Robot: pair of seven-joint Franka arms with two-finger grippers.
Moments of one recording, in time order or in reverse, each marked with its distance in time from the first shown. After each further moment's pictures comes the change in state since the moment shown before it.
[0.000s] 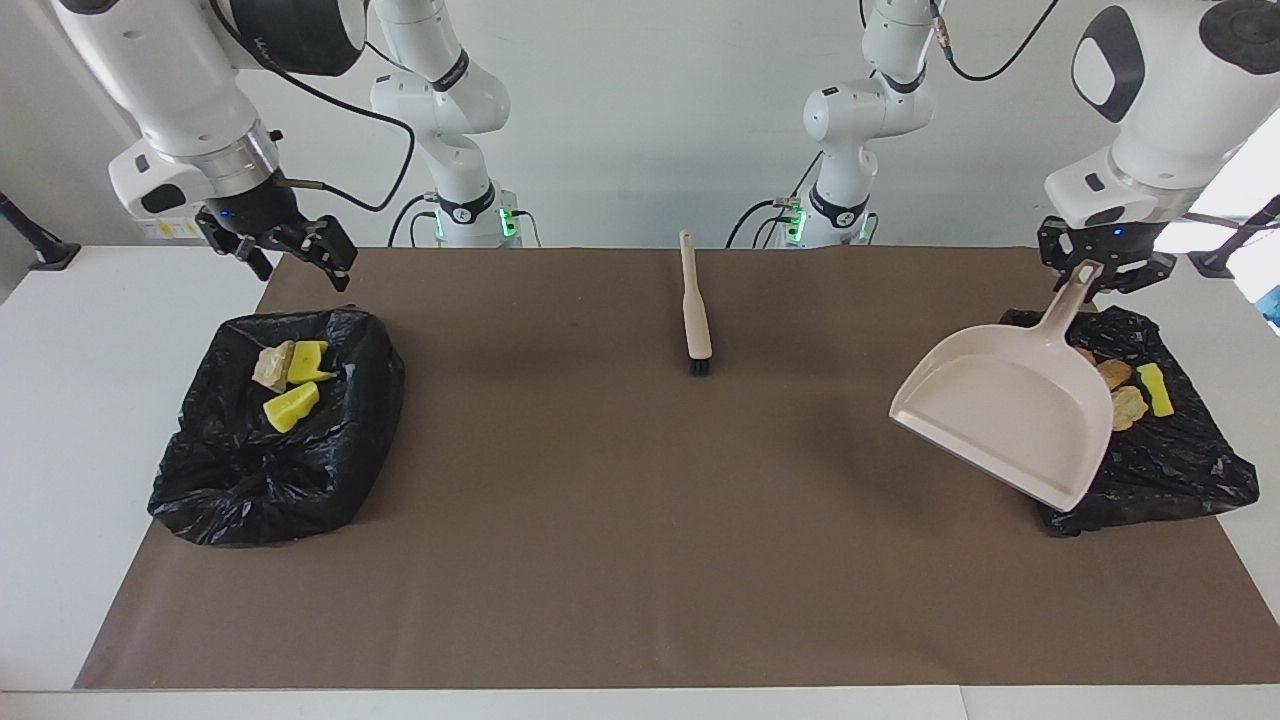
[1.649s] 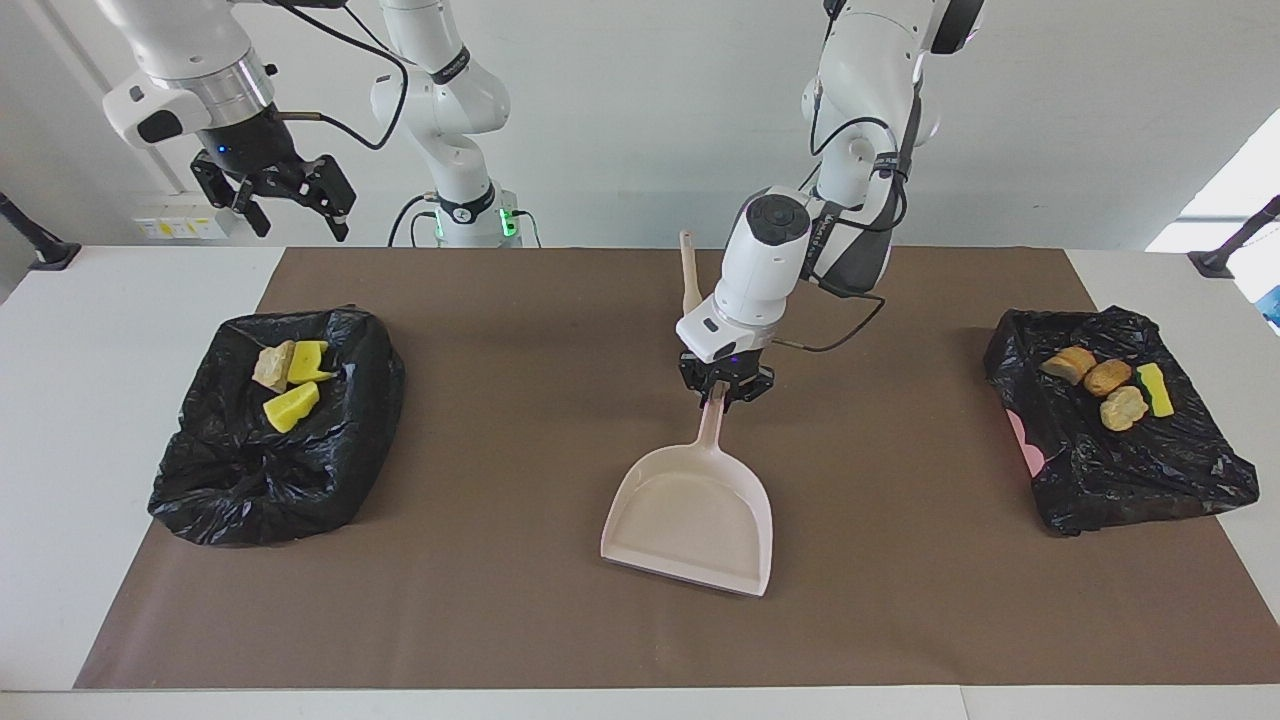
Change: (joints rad) left arm -0.534 0.268 -0.002 -0.229 -0.176 0.713 -0.918; right arm -0.001 -0.132 0.026 -0.090 0.025 -0.007 0.007
